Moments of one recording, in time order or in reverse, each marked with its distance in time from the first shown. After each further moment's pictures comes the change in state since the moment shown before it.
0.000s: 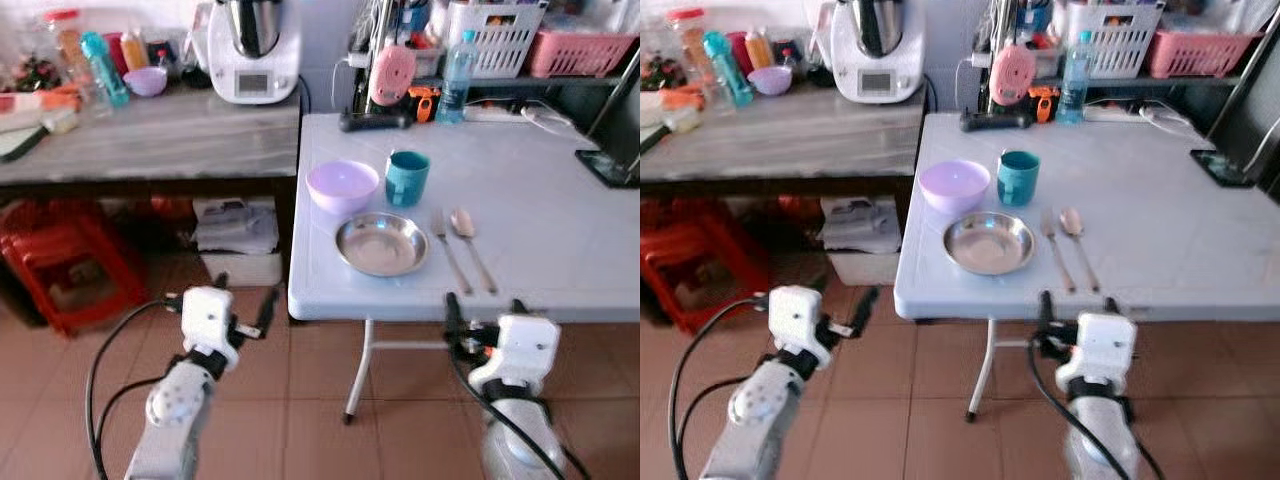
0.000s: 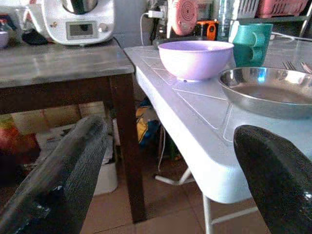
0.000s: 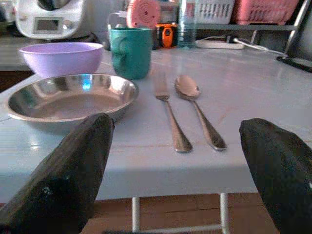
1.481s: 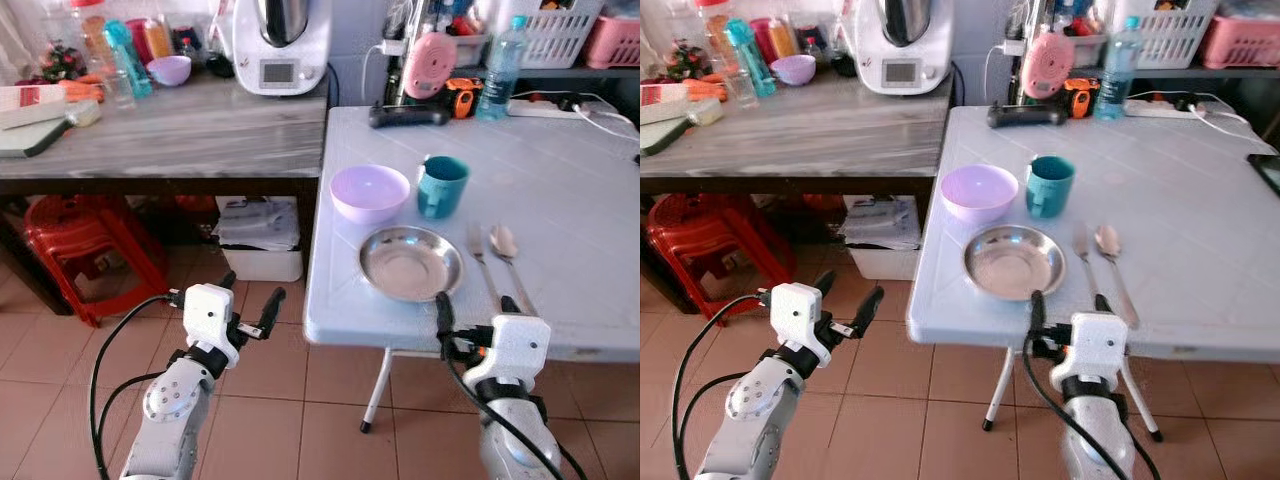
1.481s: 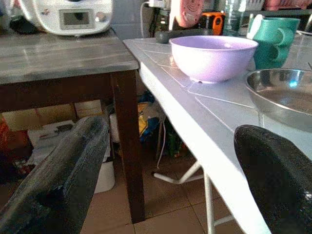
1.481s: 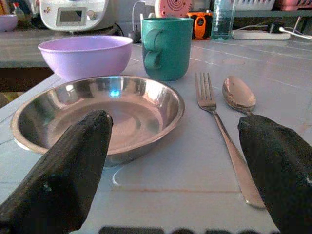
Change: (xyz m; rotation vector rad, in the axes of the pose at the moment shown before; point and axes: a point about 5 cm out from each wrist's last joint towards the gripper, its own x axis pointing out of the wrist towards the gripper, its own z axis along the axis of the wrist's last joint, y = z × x) left arm 0.002 0.000 0.003 -0.031 -0.003 -0.084; right arm 0.000 0.006 0.001 0.014 -0.007 0.053
